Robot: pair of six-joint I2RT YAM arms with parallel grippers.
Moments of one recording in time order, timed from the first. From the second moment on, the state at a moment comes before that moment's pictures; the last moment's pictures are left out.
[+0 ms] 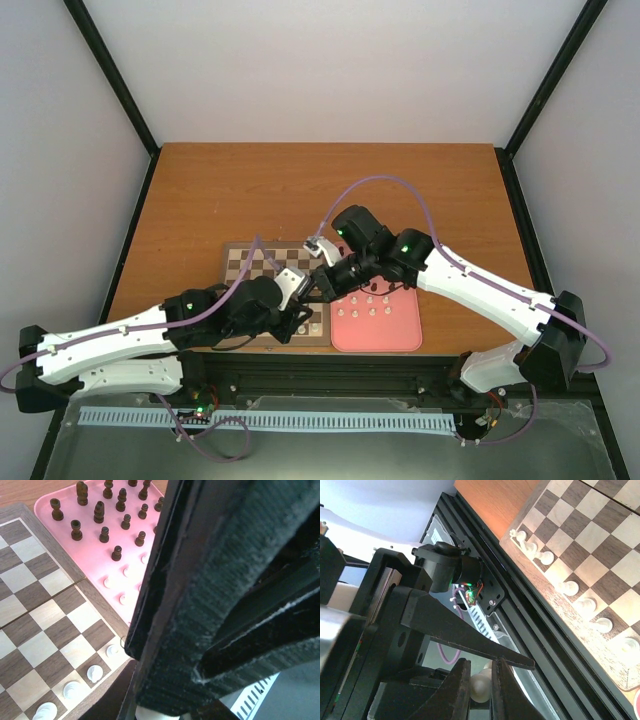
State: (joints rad) left arm -1.23 0.90 0.85 -0.67 -0.15 -0.60; right arm 0.93 1.38 1.25 -0.73 -0.67 0.54
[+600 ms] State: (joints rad) left arm -1.23 0.75 0.88 -0.78 -0.28 -0.66; right arm 0.94 1.38 1.26 -0.80 -0.52 0.49
